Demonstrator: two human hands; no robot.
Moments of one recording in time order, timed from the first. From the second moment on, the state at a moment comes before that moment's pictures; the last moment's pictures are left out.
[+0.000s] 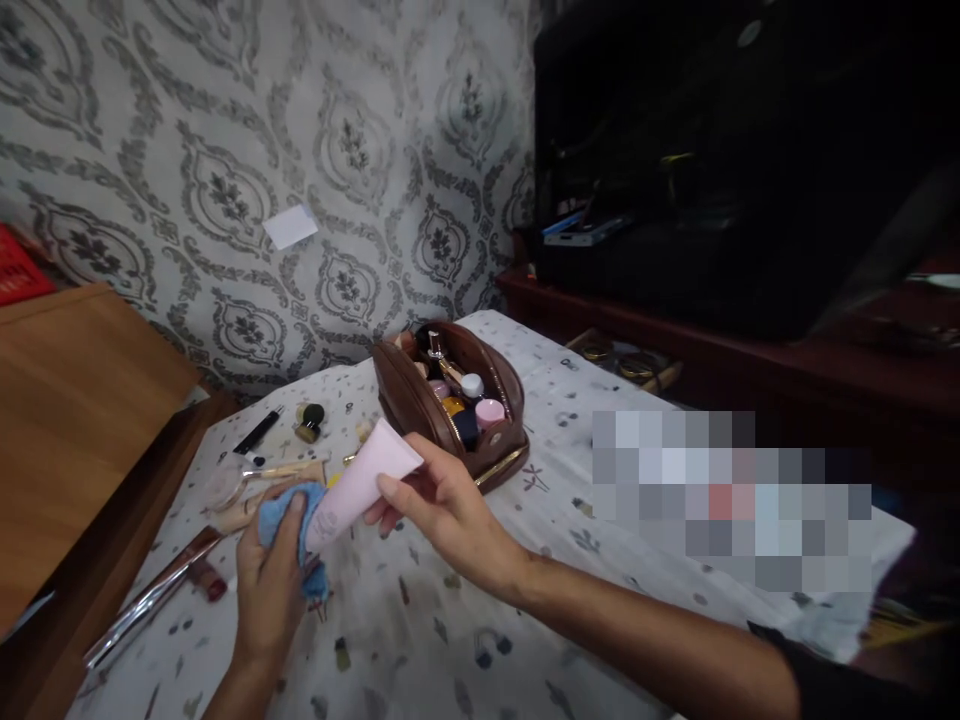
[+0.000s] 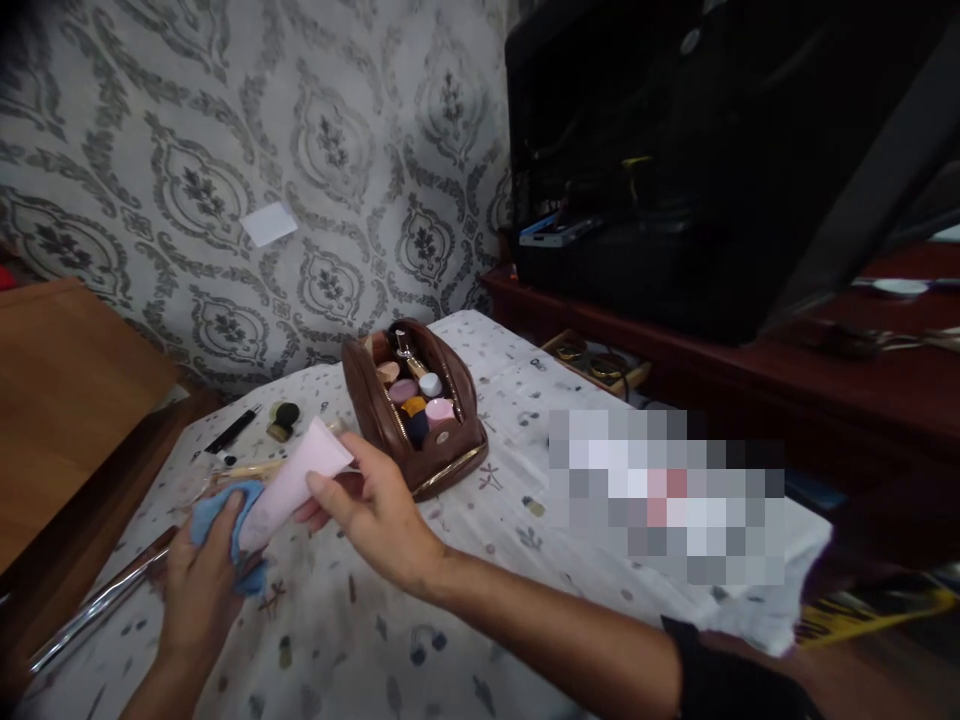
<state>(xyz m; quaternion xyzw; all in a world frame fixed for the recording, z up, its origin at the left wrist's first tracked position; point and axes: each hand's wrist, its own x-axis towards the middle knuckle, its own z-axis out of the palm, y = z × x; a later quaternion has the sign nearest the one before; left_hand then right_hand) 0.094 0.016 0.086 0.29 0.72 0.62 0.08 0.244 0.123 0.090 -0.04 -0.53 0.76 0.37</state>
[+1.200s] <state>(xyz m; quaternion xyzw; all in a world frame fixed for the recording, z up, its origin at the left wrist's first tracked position) 0.125 0.141 0.139 0.79 0.53 0.27 -0.15 0.396 0.208 0.139 -0.25 -0.69 0.45 0.51</state>
